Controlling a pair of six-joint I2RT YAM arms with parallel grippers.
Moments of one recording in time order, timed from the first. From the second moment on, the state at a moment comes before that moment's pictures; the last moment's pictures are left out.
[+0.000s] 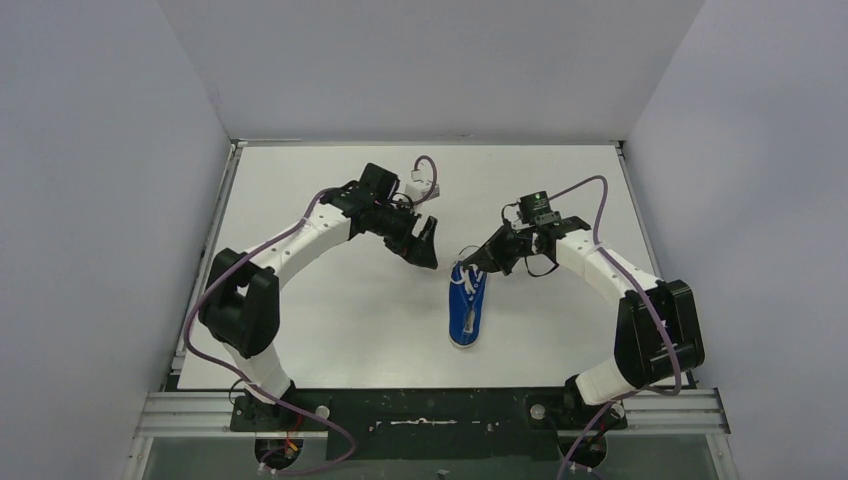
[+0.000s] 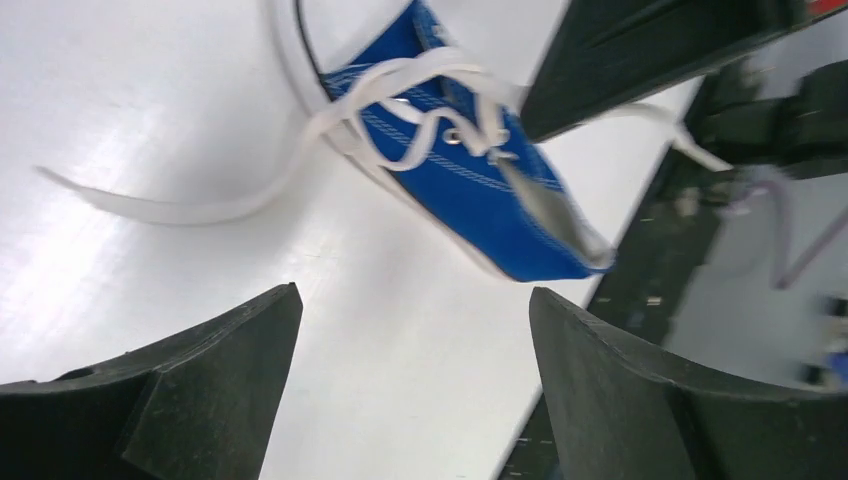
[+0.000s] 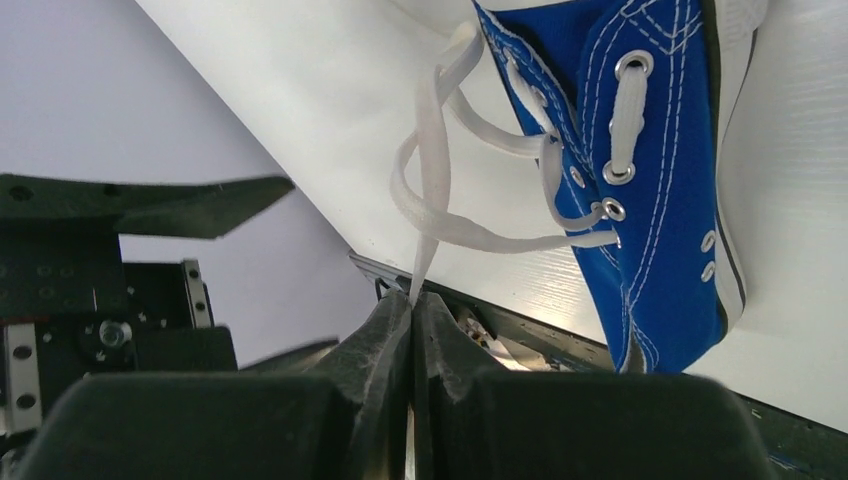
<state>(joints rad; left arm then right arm) -0.56 1.74 1.38 -0.58 0.67 -0.10 0.32 1.51 1.00 -0.53 -0.58 1.18</state>
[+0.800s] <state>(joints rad) -0.74 2.03 1.36 -0.34 0.21 0.35 0.31 1.45 1.05 -0.67 -0.63 1.06</state>
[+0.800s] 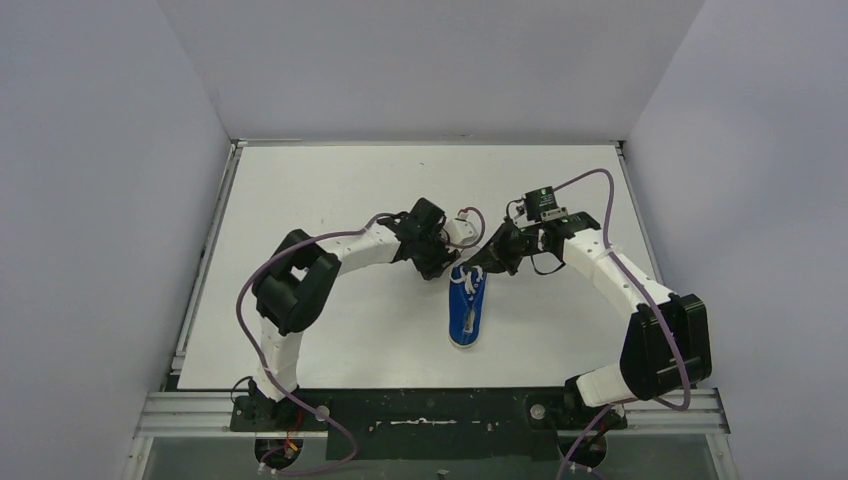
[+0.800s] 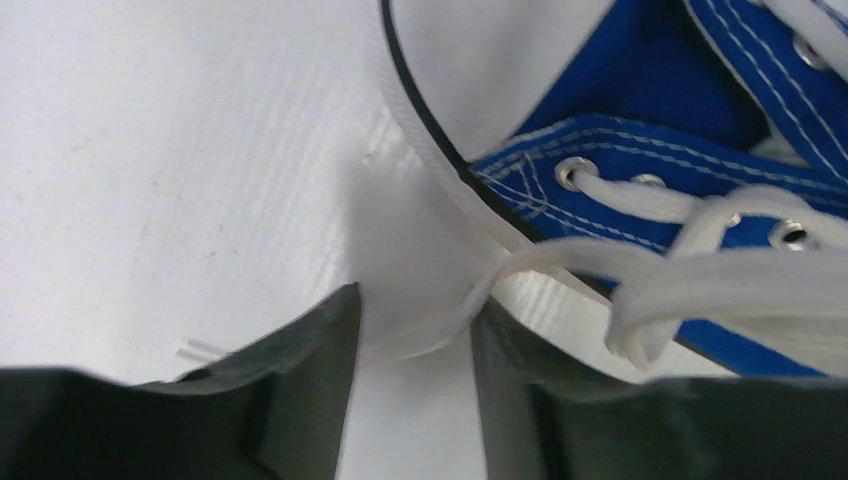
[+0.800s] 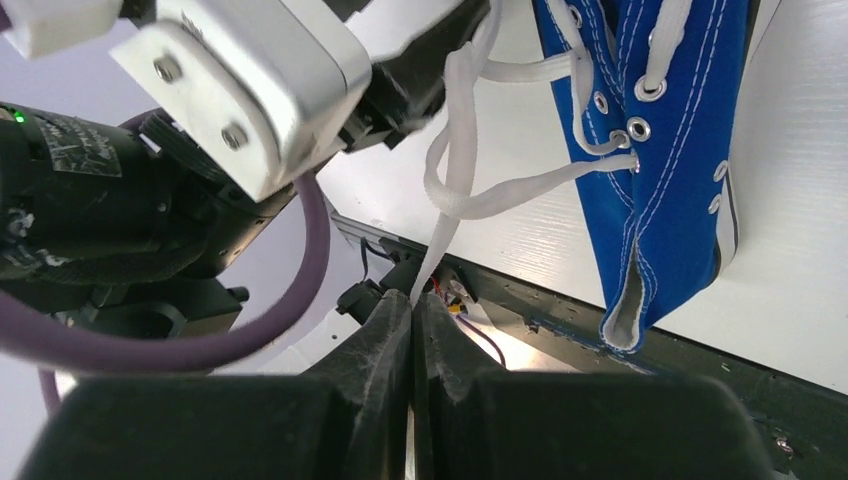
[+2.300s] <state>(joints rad) -0.38 1.81 1.11 -0.80 0.27 -0.27 -0.34 1.68 1.05 -1.08 0.15 0.50</state>
